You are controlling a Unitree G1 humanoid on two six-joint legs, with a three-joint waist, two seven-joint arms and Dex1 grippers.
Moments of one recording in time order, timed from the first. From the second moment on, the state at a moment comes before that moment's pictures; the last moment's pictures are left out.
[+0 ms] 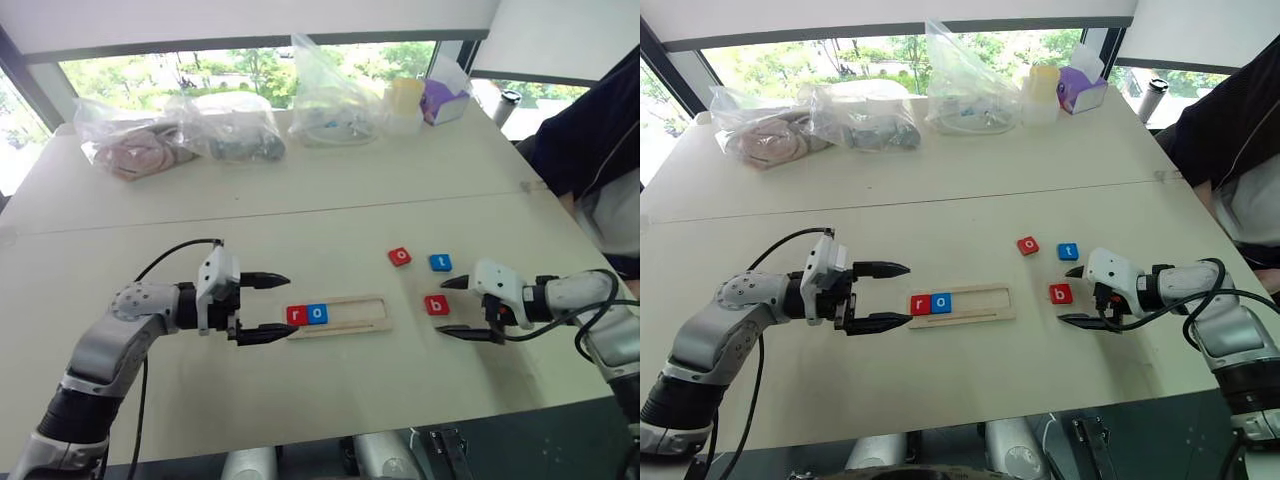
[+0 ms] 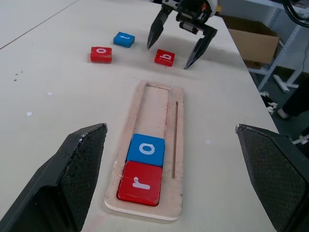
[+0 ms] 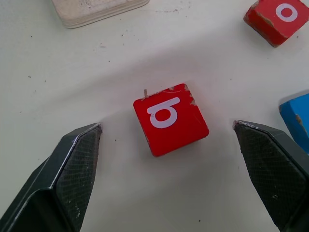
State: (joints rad) left arm -0.20 0.68 -0.04 -0.26 -0.54 0.41 -1.16; right arm -0.24 -0.93 0.05 0.11 0.17 0.13 1.23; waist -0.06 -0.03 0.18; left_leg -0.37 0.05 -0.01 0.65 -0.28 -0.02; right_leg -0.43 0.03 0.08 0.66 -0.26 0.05
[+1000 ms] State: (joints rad) left arm -0.17 0.74 -0.02 -0.34 -0.56 0.45 -1.14; right arm -0.50 -0.71 0.34 -0.11 0.13 0.32 1.23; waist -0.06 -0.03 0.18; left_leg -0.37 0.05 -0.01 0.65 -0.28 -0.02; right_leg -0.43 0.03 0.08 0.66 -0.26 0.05
